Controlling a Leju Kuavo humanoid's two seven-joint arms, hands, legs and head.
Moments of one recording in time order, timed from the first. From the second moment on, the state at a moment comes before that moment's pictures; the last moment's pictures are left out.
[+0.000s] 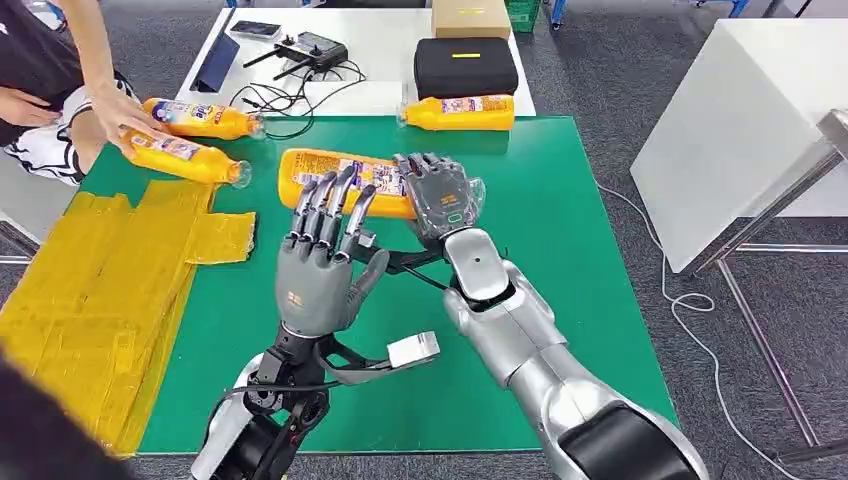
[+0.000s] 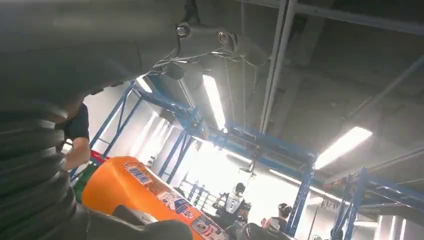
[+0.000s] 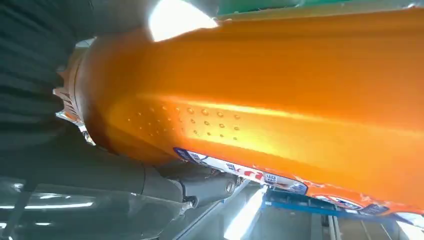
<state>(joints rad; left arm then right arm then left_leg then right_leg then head) -0.27 -0.20 -0.48 -1.03 -1.51 0.71 -0.18 -0.73 0.24 0.44 -0.40 1.43 -0.41 0.06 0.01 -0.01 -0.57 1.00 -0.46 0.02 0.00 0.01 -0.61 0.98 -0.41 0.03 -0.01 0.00</state>
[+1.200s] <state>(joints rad) -0.23 -0.21 -0.43 -0.96 -1.48 0.70 -0.17 -0.73 0.15 0.42 -0.40 1.44 -0.34 0.21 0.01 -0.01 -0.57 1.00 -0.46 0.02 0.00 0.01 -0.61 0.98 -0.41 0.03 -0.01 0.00</state>
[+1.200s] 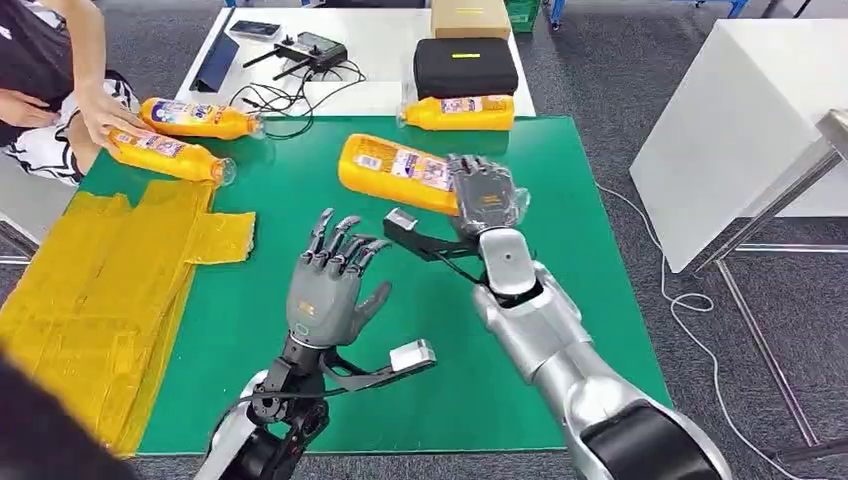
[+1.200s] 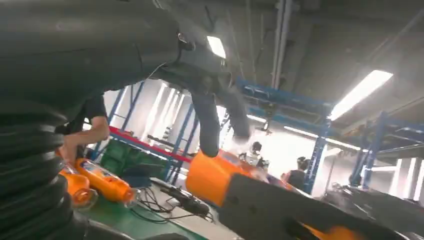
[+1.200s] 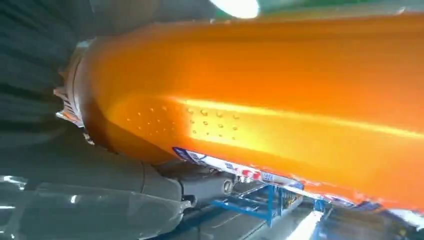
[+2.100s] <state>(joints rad) -0.21 -0.22 -0.35 -0.93 -1.48 0.70 -0.19 -0.69 0.15 0.41 -0.38 1.39 -0.27 -0.01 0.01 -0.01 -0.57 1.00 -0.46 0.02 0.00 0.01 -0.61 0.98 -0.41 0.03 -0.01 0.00</state>
